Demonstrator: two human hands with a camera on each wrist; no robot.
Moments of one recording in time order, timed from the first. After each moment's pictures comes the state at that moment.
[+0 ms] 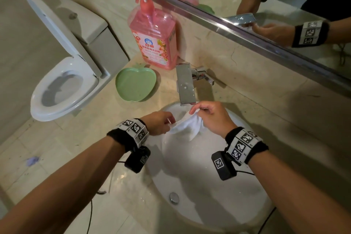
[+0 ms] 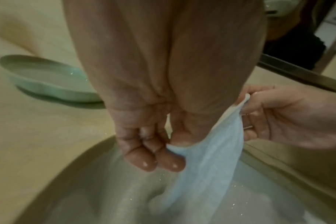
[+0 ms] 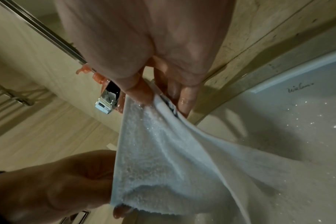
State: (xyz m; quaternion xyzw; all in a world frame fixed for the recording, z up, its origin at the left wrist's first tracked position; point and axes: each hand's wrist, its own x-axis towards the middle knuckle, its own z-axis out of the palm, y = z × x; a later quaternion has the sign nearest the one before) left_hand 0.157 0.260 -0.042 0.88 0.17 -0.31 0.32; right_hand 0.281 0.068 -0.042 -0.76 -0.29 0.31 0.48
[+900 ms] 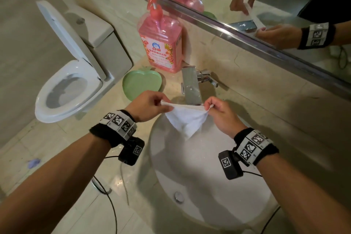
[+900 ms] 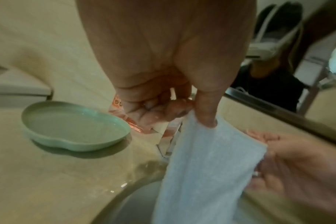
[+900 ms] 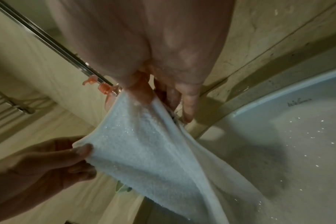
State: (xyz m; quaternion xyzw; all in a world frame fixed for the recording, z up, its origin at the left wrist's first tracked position) left_hand 0.144 0.299 0.012 0.87 0.21 -0.07 0.44; right_hand 0.283 0.065 -0.034 -0.75 -0.26 0.33 0.51
